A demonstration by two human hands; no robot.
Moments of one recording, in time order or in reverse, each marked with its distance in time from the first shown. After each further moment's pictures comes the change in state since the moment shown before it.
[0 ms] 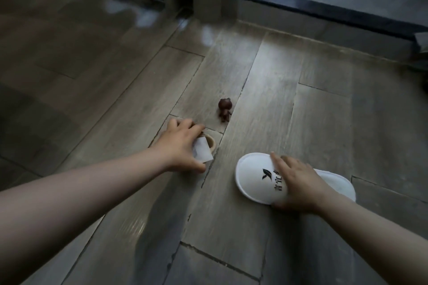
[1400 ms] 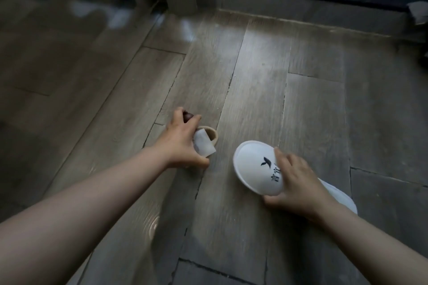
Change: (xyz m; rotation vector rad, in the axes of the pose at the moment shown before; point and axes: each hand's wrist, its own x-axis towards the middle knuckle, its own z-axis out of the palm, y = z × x) left_hand 0.044 0.018 -0.015 -0.096 -0.043 -0.027; right_hand 0.004 0.006 0.009 0.297 0.135 0.120
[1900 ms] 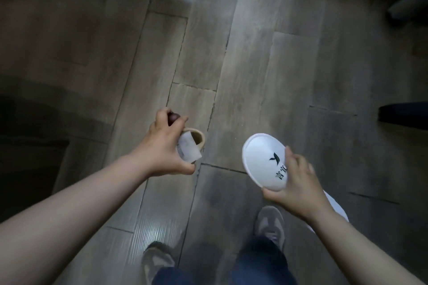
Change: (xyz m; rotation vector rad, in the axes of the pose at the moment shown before) left_hand -0.213 0.046 -0.128 -0.042 -0.259 -0.062; right_hand -0.229 -0.094 -0.093 0.249 -0.133 0.354
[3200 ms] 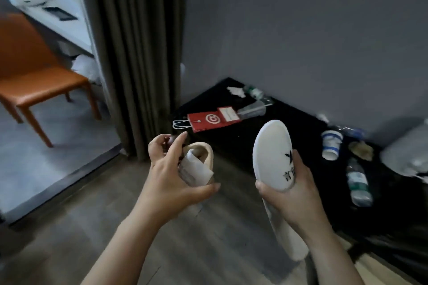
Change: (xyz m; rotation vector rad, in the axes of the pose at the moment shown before) left_hand -0.546 0.415 -0.367 -0.284 -0.032 1.203; right_hand -0.742 -0.167 -0.377 0.747 1.285 0.581
